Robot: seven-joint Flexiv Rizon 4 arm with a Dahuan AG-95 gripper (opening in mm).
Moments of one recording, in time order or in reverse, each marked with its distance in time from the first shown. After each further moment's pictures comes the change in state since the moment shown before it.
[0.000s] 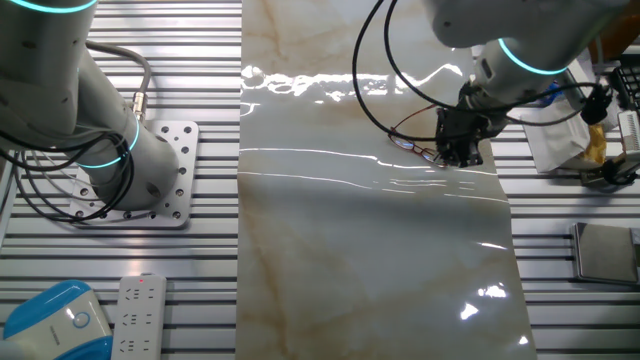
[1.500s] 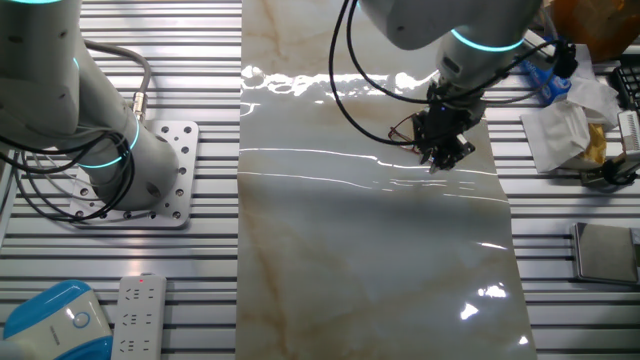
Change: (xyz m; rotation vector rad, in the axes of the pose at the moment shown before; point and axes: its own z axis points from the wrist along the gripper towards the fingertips) arm 0.021 -0.001 0.006 0.168 -0.061 -0.373
